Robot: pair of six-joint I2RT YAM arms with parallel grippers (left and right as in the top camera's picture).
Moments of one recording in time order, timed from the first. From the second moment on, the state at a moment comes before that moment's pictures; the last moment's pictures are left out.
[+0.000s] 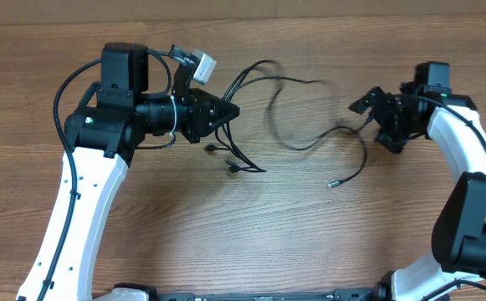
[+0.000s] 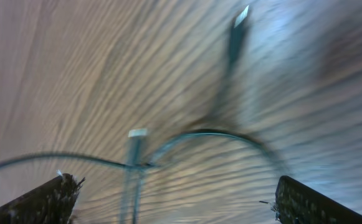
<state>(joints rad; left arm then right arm) -0.17 1.42 1.41 -0.80 0.95 0.00 -0.18 1.80 1.25 -0.72 -0.41 0.58</state>
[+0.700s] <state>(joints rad) -0.16 1.46 1.41 -0.76 0.85 -0.06 -0.02 1.80 1.26 -1.01 -0.50 0.50</state>
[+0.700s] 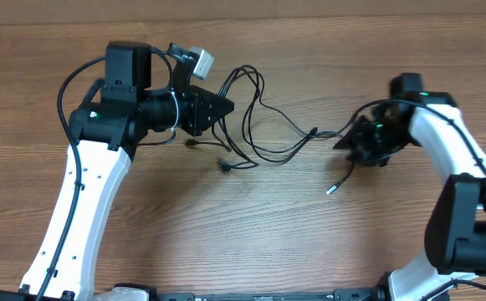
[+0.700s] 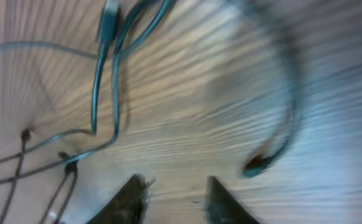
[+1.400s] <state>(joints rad) -0.06 1.46 1.41 -0.68 1.23 -0.23 0.49 1.80 1.25 -0.76 -0.40 0.86</state>
